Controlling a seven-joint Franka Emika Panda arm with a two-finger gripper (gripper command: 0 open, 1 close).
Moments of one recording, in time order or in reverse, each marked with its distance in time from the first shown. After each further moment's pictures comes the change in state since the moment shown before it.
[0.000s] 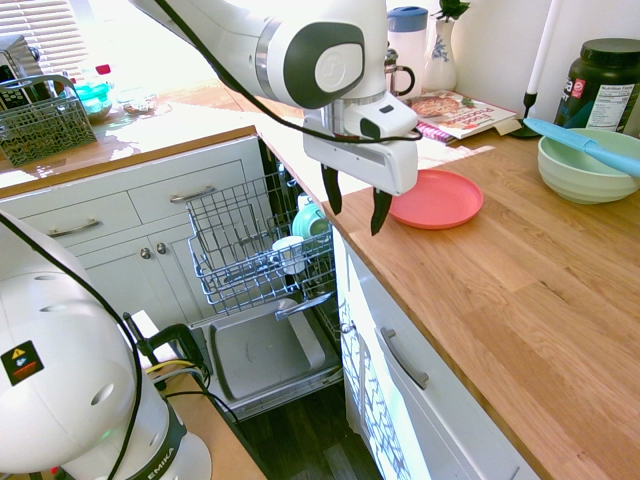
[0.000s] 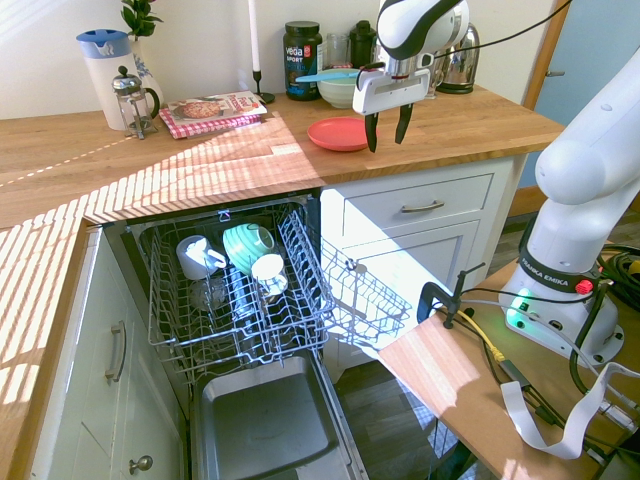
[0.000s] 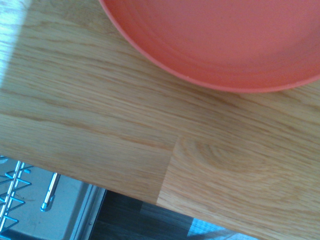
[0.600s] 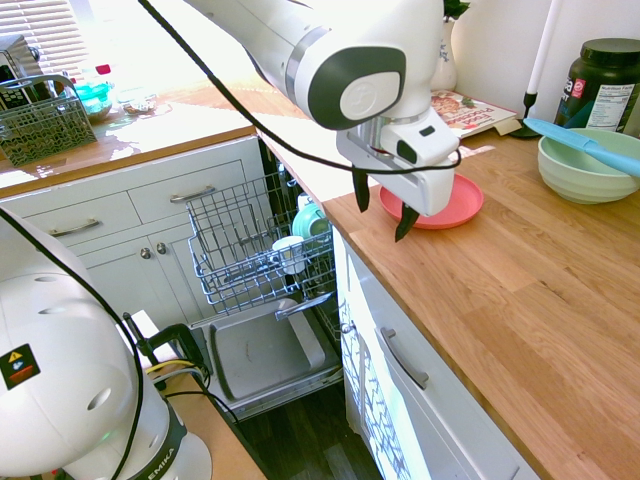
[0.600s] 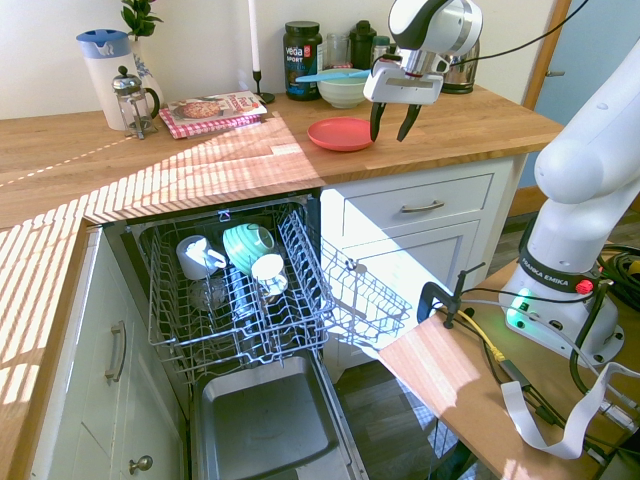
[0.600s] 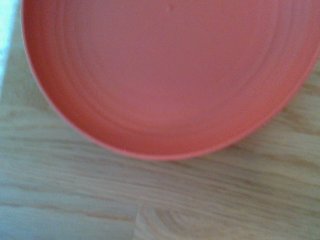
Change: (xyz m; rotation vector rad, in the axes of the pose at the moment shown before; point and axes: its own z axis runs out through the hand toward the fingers) arm 0.060 0.036 0.009 0.237 -0.065 0.175
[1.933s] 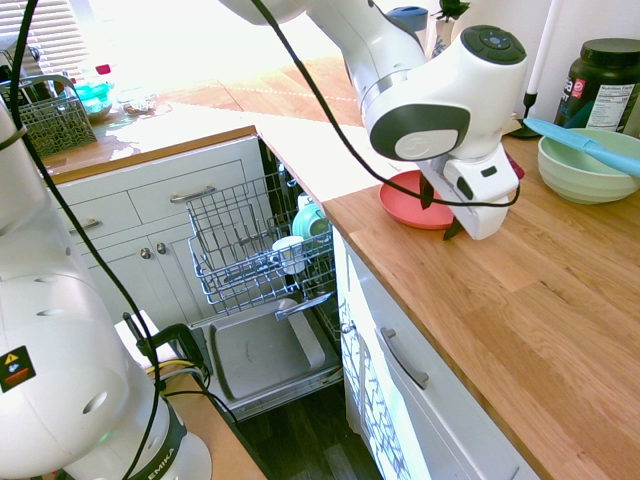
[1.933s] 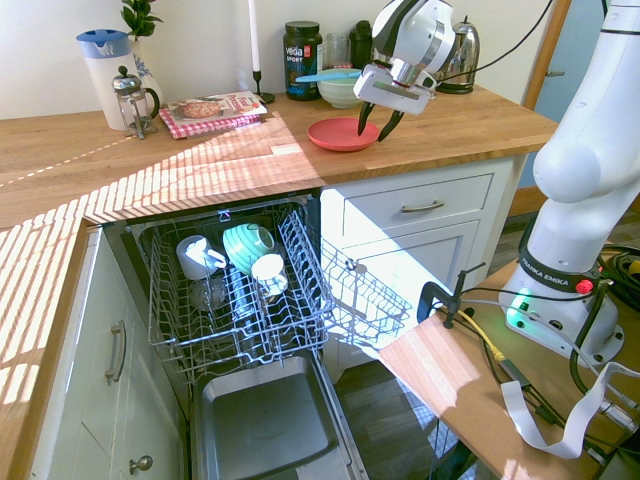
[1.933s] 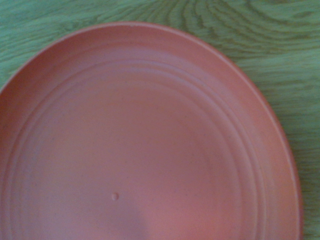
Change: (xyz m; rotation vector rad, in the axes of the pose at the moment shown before) arm 0.082 -0.023 0.043 0.131 0.001 0.178
